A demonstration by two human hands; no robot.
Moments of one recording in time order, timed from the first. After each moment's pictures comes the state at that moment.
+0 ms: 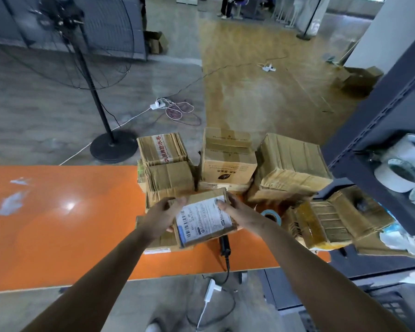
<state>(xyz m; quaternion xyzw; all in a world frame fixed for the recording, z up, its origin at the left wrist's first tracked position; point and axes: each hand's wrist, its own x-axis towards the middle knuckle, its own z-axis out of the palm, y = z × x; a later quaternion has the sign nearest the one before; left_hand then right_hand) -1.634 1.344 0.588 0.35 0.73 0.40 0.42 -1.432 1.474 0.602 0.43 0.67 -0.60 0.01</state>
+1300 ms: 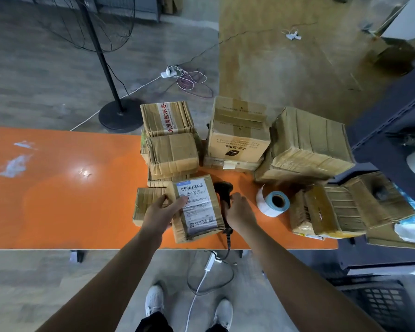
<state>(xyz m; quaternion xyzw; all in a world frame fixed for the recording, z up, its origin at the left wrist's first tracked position) -1.599 1.321 0.535 0.08 0.66 0.56 0.49 -1.441 1.463 0.497 0.57 0.77 -0.31 0.02</state>
